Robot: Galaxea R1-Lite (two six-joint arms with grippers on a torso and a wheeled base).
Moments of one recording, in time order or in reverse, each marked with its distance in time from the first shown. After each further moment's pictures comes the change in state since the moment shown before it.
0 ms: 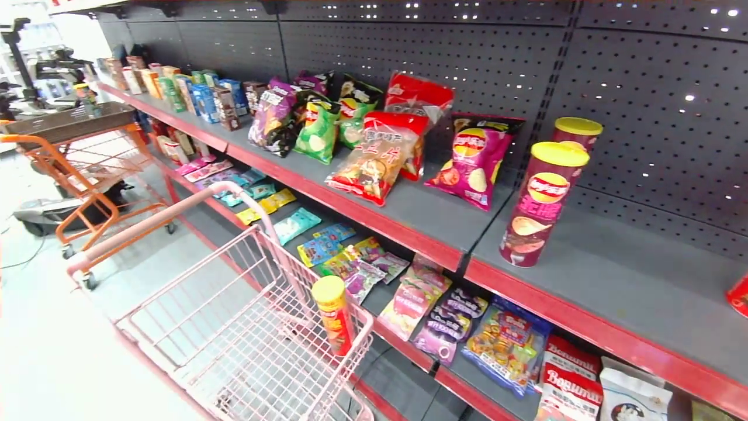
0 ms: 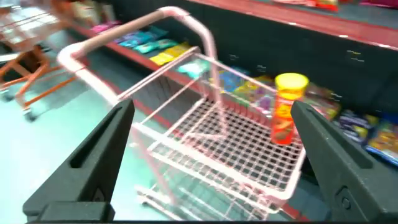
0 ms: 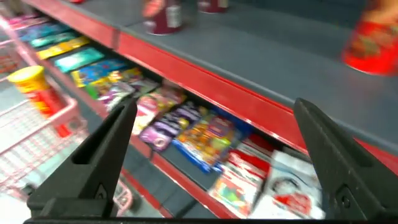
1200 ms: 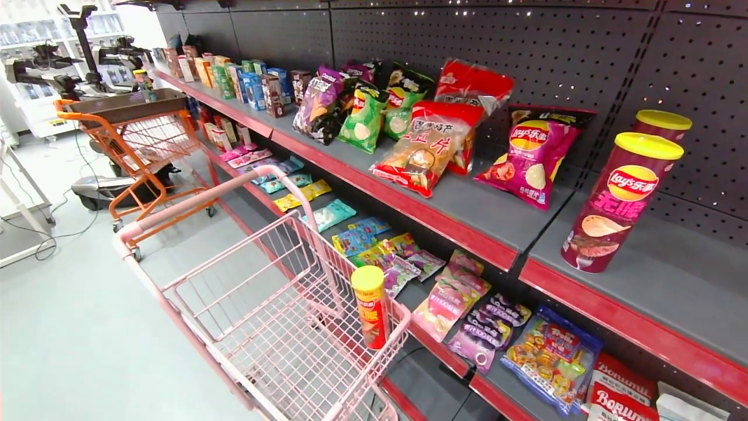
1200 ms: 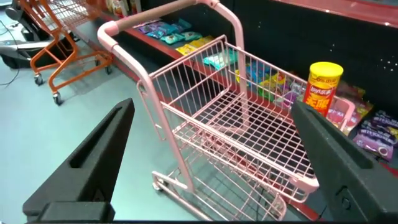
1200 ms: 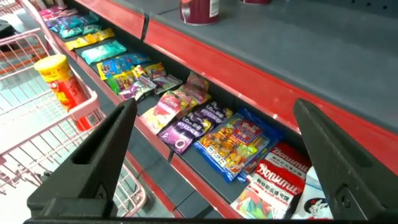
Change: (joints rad) left arm 0.000 0.000 0.000 0.000 0.000 0.000; right arm 0.000 0.000 0.001 0.000 -0.002 0.004
